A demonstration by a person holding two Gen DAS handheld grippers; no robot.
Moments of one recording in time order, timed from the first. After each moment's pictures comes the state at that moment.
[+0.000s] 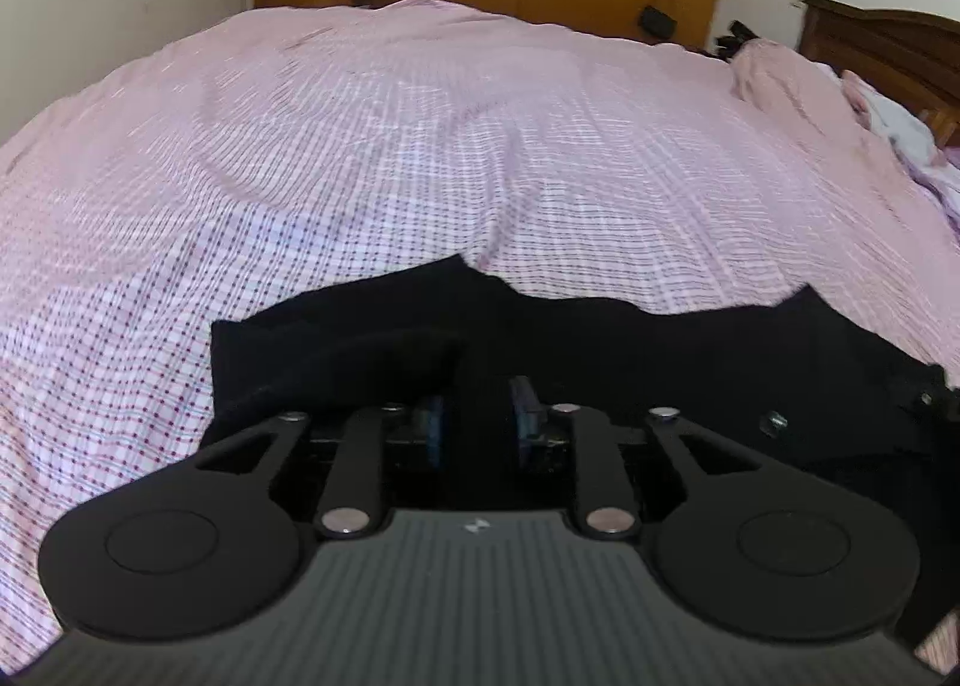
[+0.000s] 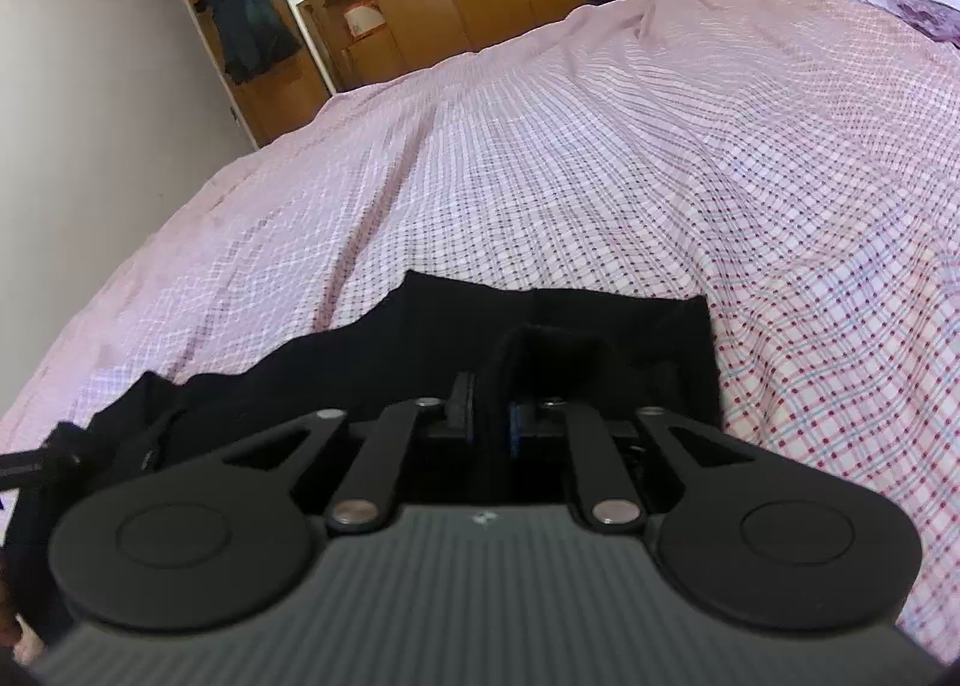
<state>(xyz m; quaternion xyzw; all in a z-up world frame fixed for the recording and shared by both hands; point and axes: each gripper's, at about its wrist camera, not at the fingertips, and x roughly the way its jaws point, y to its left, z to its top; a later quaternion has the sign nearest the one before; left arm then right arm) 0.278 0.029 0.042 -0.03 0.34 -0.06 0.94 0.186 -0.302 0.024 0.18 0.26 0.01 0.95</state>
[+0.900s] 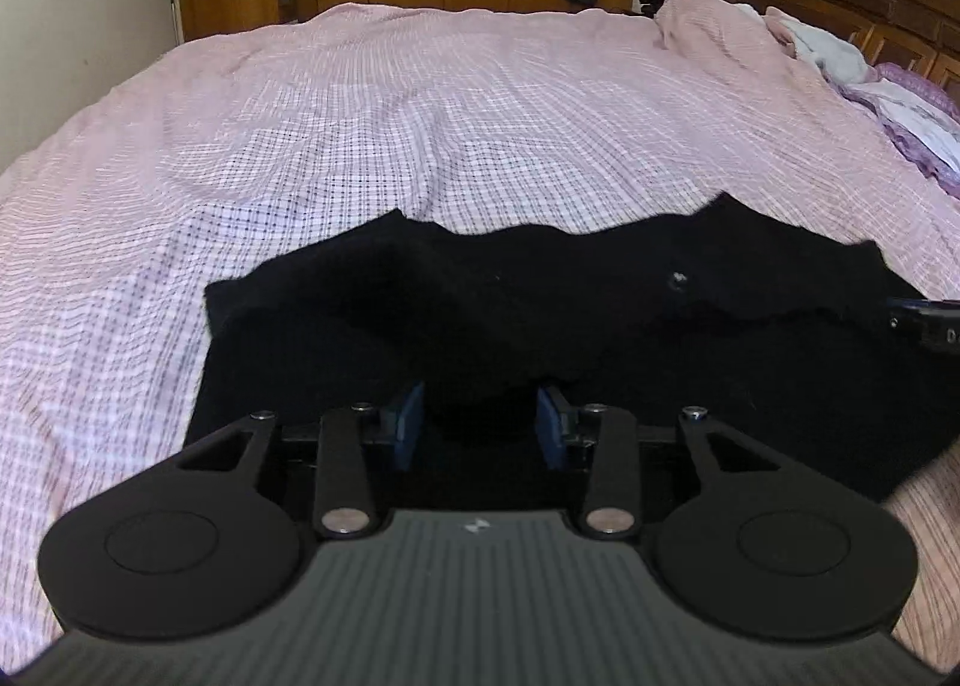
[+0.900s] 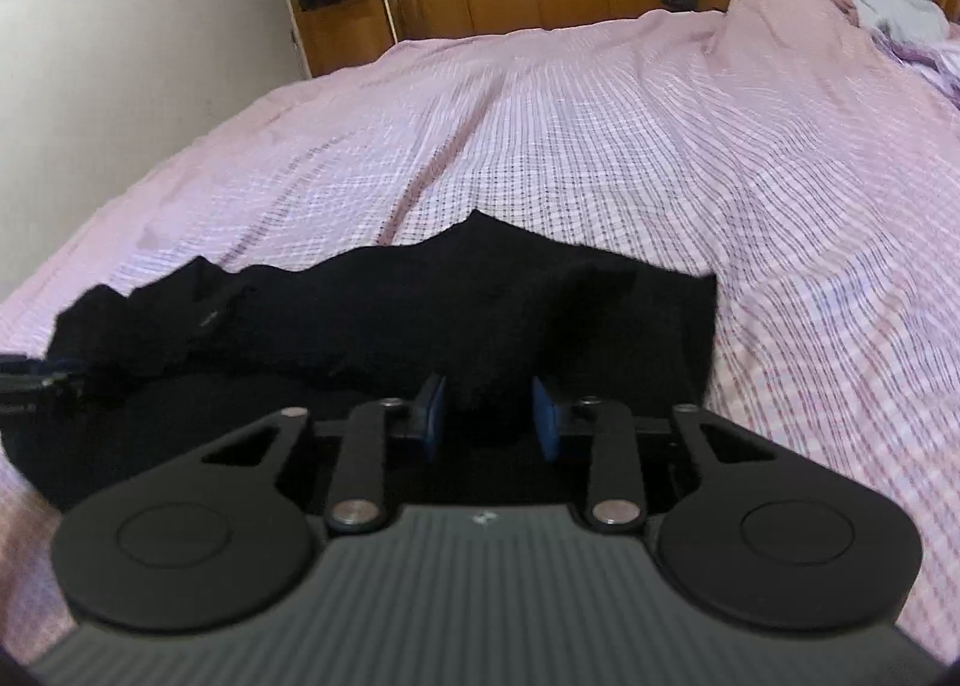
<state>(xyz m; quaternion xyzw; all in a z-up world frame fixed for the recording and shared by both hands) 0.224 0.016 0.045 0.04 0.34 -0.12 0.93 0.151 -0.279 0.036 0.07 0.28 0.06 0.95</state>
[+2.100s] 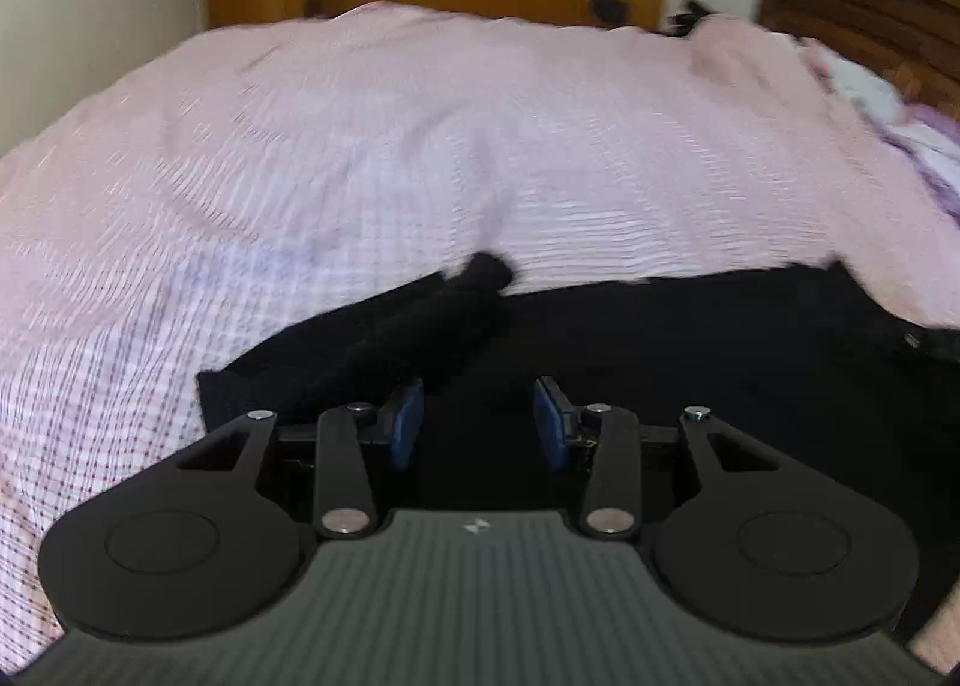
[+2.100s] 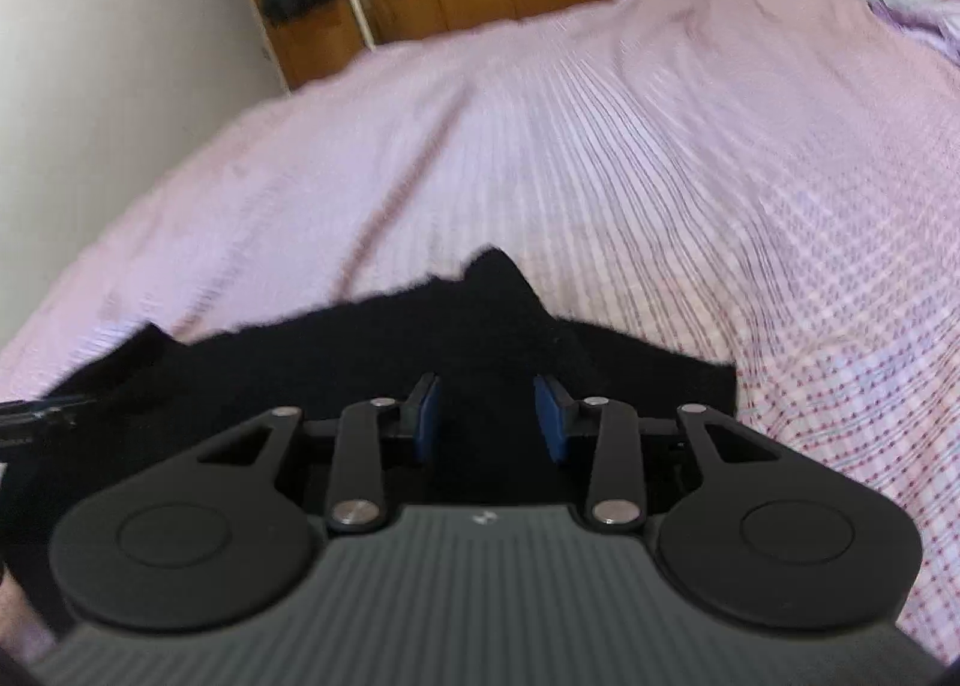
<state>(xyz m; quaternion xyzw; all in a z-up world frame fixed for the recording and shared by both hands) 0.288 0.034 0.040 0.00 0.34 -0.08 0.94 0.219 -0.304 0.031 0.13 0.30 0.04 0.94</state>
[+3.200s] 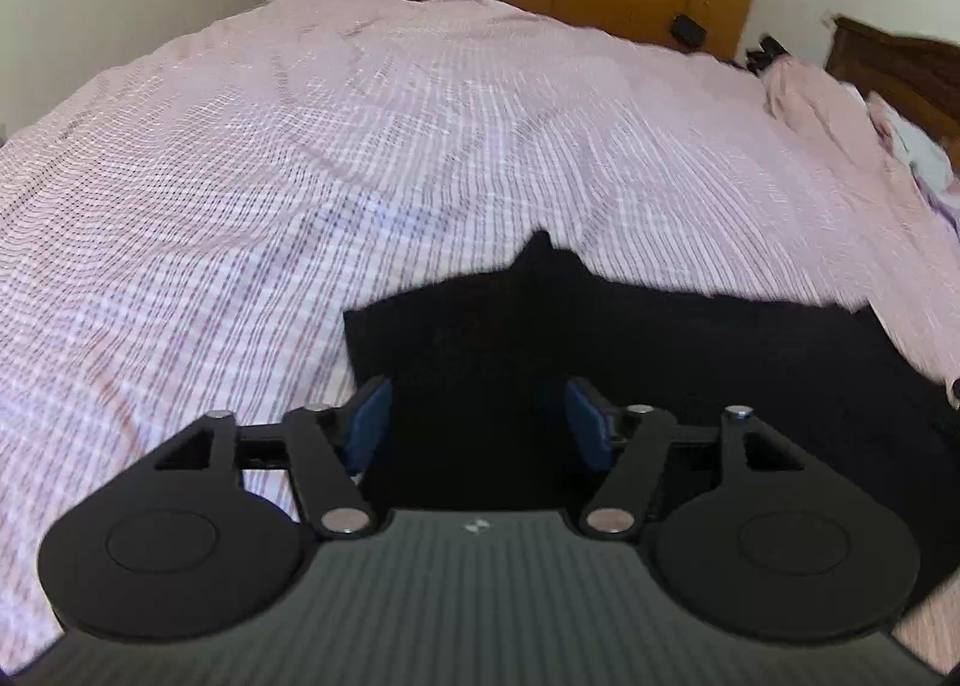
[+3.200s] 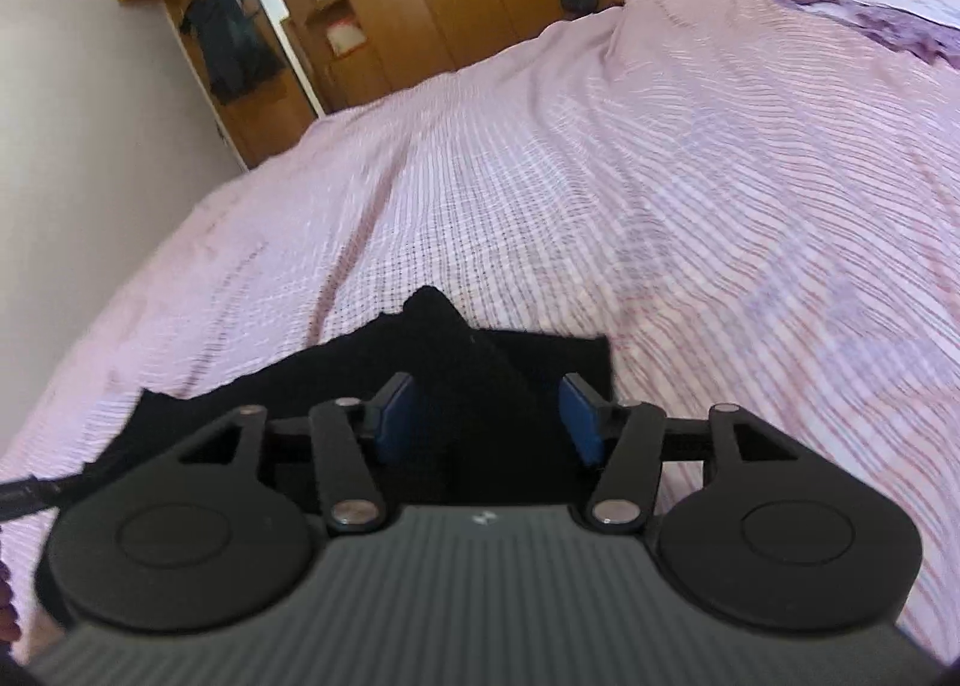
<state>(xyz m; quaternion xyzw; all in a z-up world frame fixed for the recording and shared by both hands) 0.226 0.081 0.066 -0.05 0.35 -0.04 0.93 0.146 -0.337 0.049 0.20 0.25 -0.01 0.95</state>
